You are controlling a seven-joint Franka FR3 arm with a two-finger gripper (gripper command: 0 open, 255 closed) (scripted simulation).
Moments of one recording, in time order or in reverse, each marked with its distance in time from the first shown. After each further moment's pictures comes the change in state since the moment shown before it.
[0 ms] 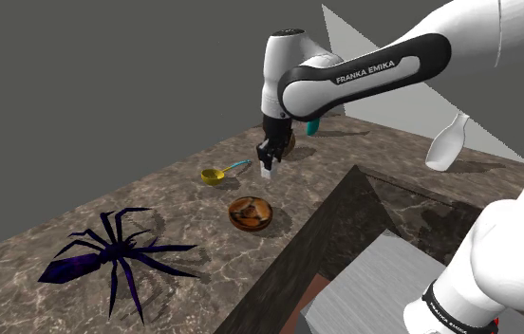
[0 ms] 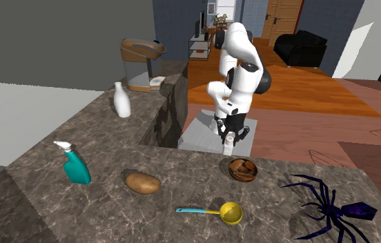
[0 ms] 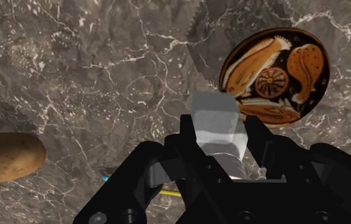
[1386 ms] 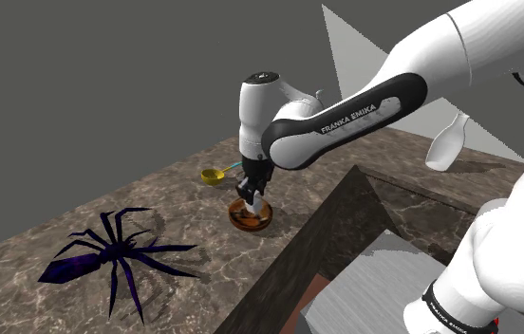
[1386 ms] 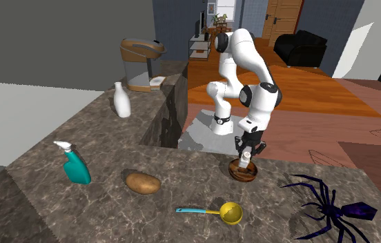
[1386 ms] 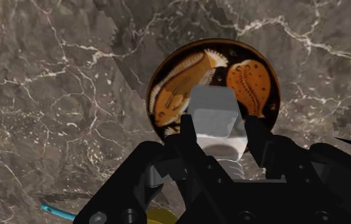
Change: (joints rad) arm 0.067 0.107 0.095 -0.073 -0.049 0.155 0.209
